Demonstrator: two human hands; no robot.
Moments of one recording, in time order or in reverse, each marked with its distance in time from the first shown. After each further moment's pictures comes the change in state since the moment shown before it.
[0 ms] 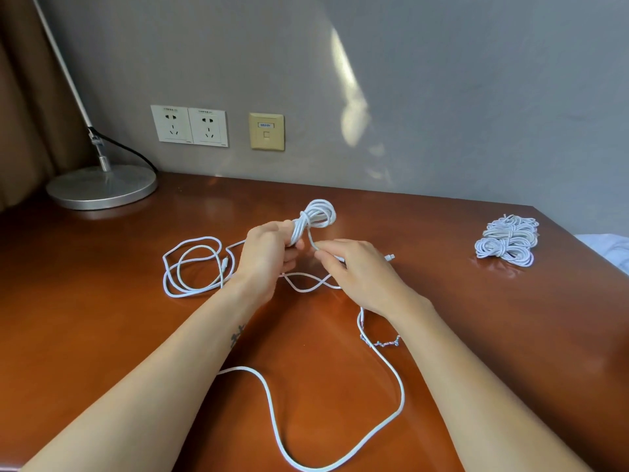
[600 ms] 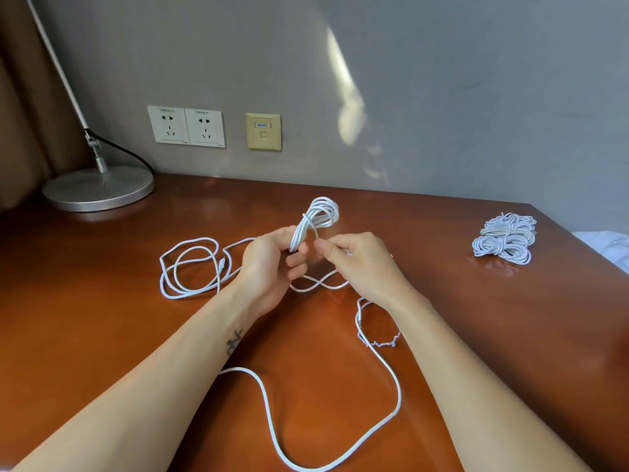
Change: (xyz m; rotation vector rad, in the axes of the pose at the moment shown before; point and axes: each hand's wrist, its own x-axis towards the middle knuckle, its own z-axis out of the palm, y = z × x) left_hand -0.012 -0.001 0.003 -0.363 -0.233 -0.057; right_hand 0.002 0.006 -0.004 0.295 0.067 0.136
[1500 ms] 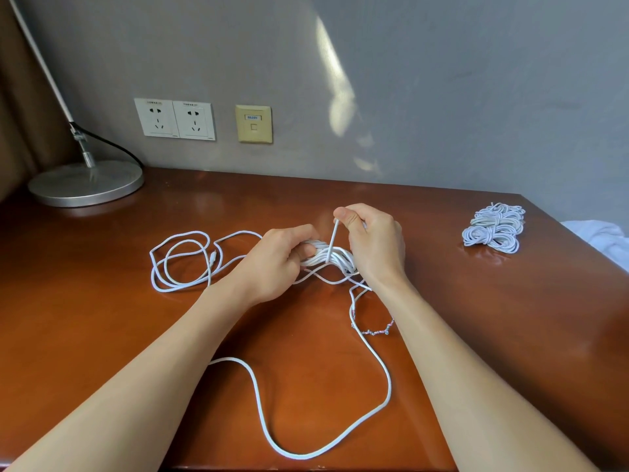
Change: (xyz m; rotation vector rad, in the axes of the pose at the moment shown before) left_hand 0.002 -0.002 -0.007 1.261 -0.236 0.394; right_hand 0.004 0.003 -0.008 -0.052 0.448 0.073
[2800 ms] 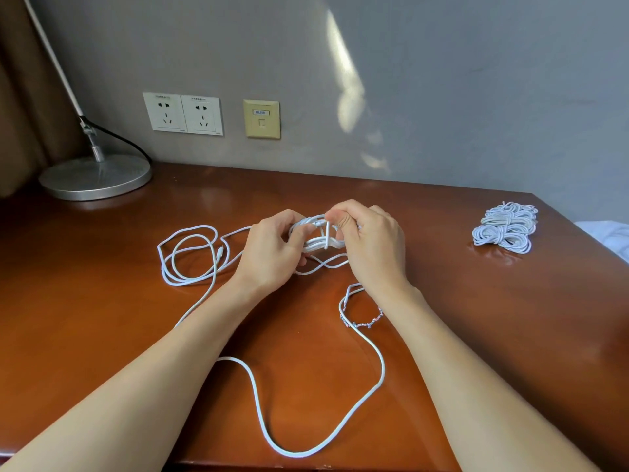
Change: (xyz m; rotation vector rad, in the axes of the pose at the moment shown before) left_hand 0.000 0.005 0.006 -0.150 0.339 -0.222; right_hand -0.013 -0.010 0.007 -0.140 0.030 -0.293
